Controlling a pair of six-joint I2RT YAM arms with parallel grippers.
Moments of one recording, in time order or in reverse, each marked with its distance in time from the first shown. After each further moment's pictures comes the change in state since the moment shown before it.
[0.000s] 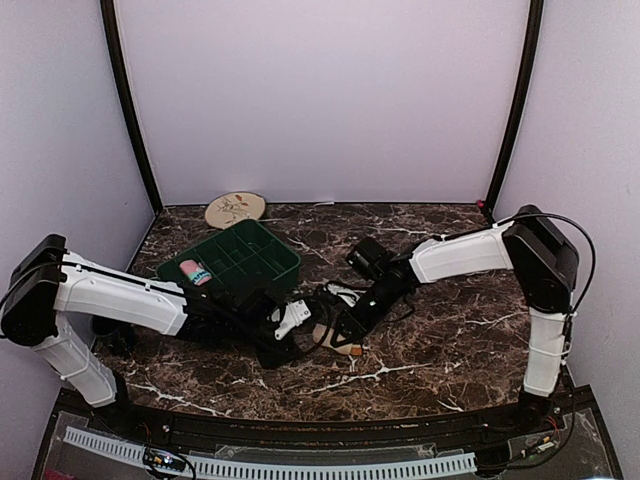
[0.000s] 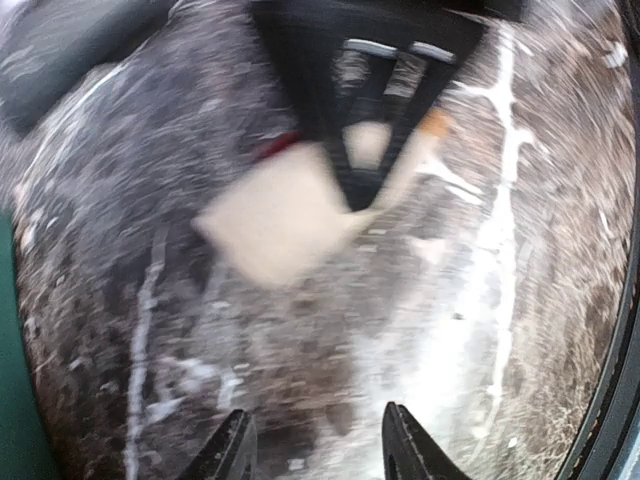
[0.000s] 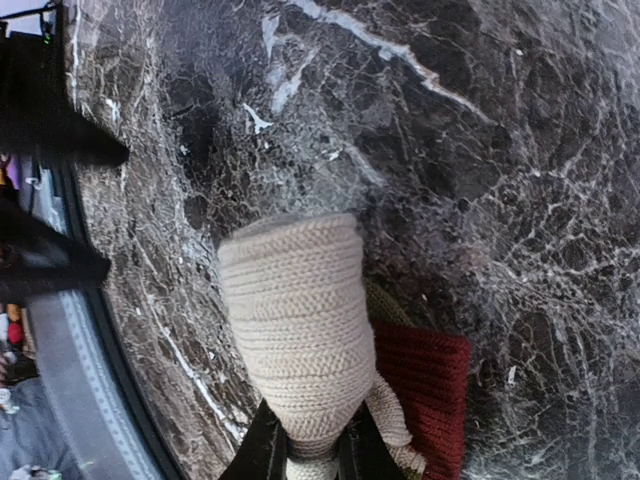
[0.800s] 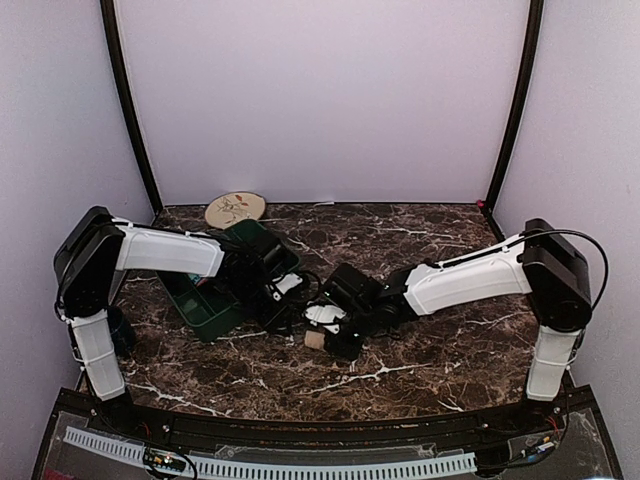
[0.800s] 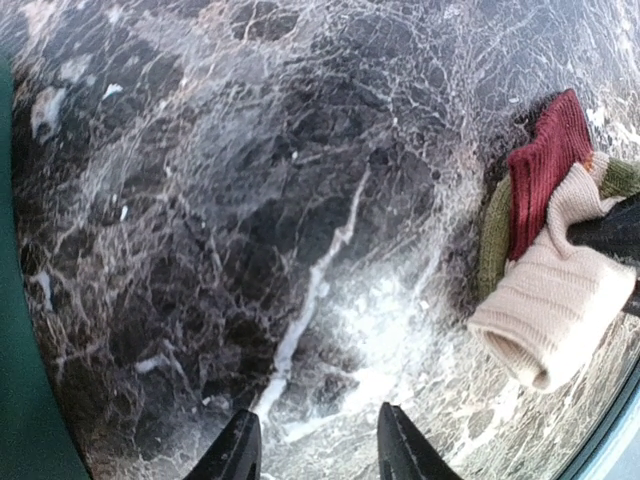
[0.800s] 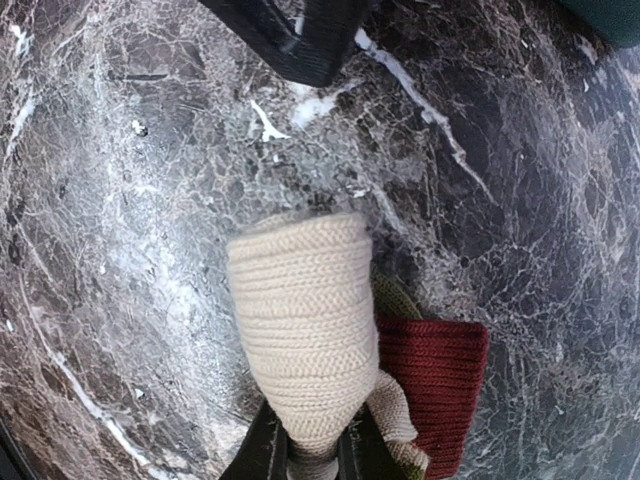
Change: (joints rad) left arm 0.278 0.320 0.389 -0.431 0.224 -0.029; right arm 0.246 -0.082 -0.069 0.103 0.537 -0.156
